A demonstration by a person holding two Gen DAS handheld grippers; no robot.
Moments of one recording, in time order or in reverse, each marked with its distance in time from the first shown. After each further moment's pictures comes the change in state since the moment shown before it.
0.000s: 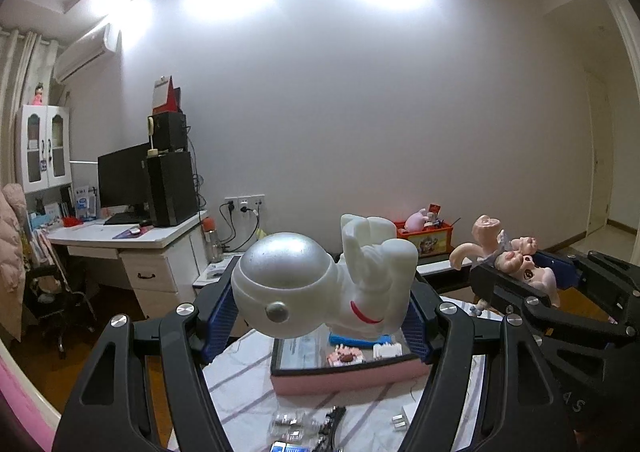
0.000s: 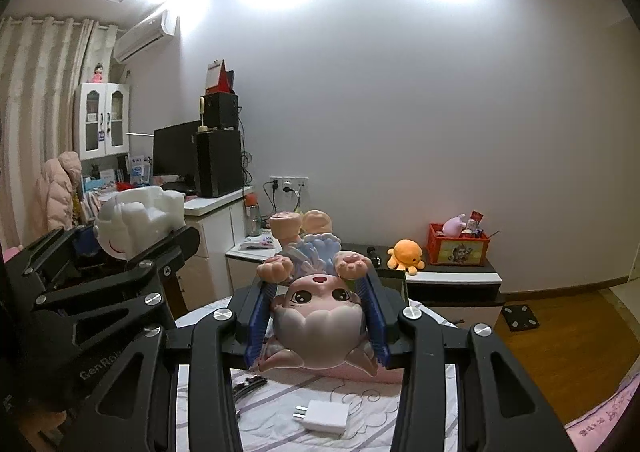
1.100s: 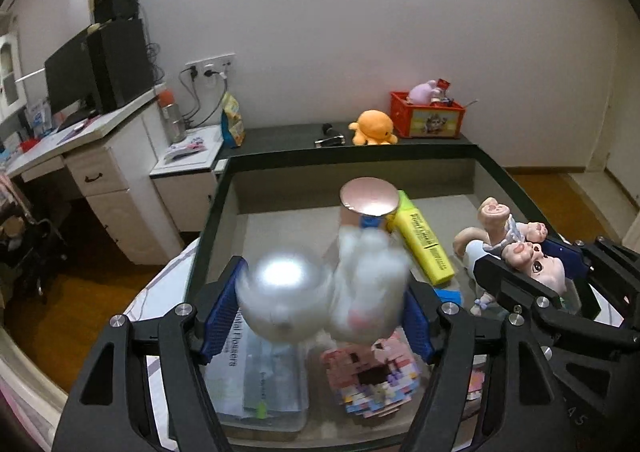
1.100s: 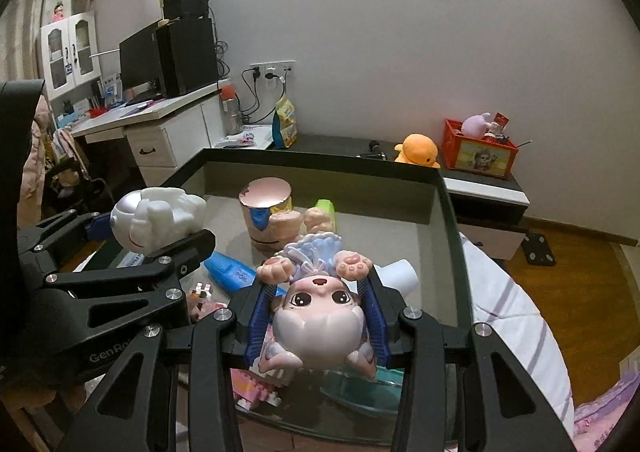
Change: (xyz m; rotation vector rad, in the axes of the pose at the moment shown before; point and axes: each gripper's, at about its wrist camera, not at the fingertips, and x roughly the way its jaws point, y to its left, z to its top) left arm 0.245 -0.009 -0.094 -0.025 0.501 -0.058; right arm 0.216 -0.059 -0.070 0.013 0.389 0.040
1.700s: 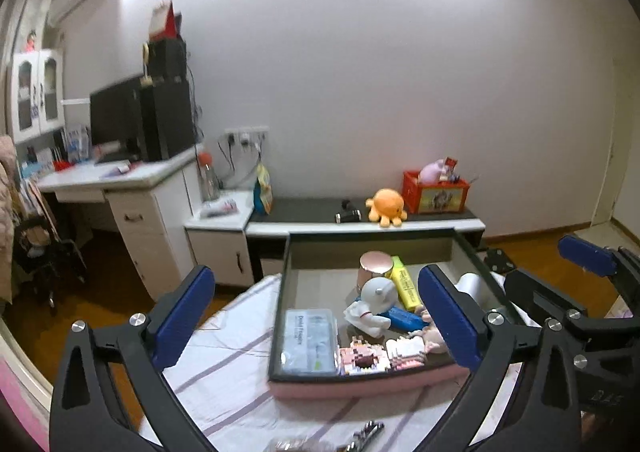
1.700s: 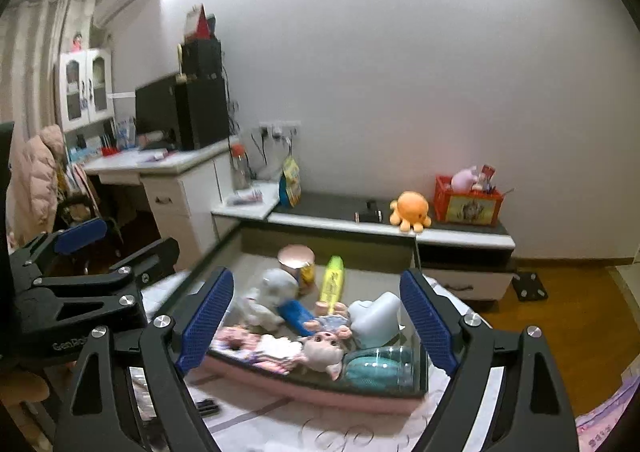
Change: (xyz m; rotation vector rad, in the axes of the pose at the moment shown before) left arm -0.155 0.026 -0.011 -0.057 -0.299 0.053; right arm -0.135 0.030 0.010 -0.002 -0.237 -0.020
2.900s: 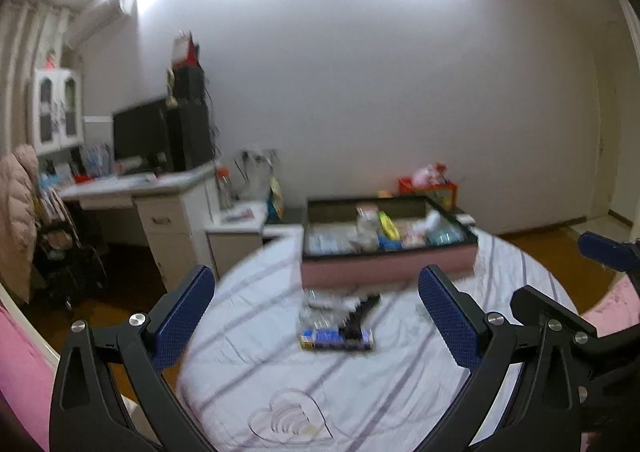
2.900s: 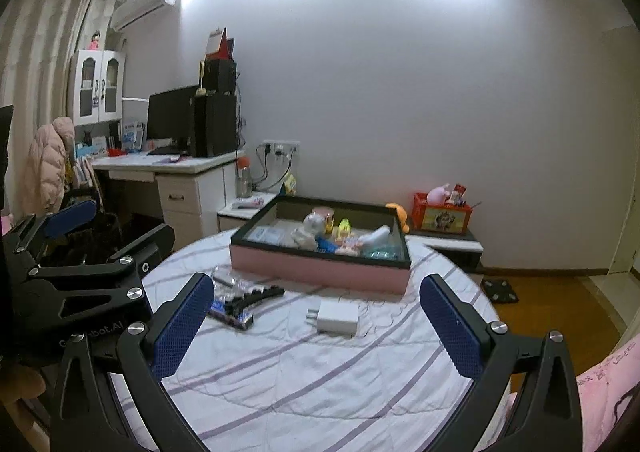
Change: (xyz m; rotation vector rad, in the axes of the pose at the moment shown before) left arm -0.155 0.016 -0.102 0.026 -0.046 -0.008; right arm -0.145 0.067 -0.106 -0.040 -0.034 -0.068
